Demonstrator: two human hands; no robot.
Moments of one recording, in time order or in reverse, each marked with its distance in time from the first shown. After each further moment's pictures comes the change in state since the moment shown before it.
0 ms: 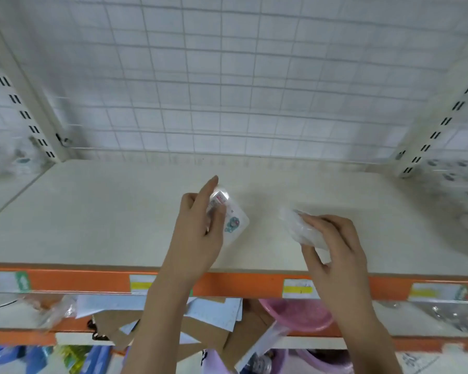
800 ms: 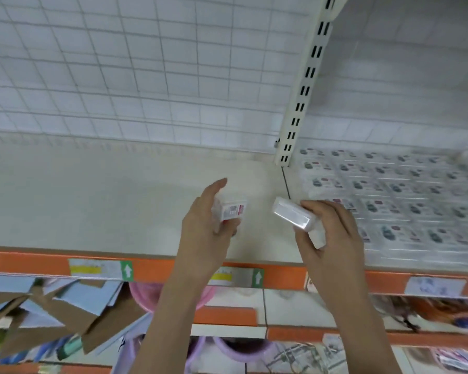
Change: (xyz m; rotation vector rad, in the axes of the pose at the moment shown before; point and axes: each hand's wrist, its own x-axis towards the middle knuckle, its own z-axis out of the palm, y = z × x) left_hand -0.035 0.172 0.294 -0.216 -0.010 -0.128; right_hand 0.015 0.229 -0.217 -0.026 0.050 -0.040
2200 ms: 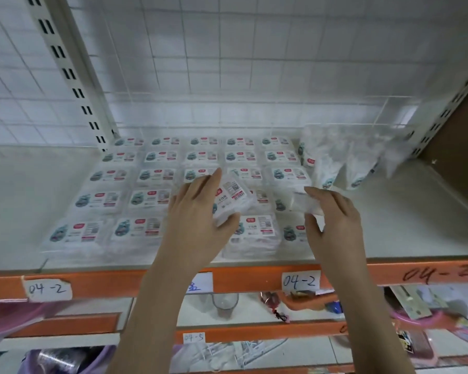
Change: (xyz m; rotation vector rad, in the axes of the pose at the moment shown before) left_hand -0.013 0.110 0.379 0.701 -0.083 0.288; right_hand 0.013 0.353 -0.238 -0.141 -0.020 0.065
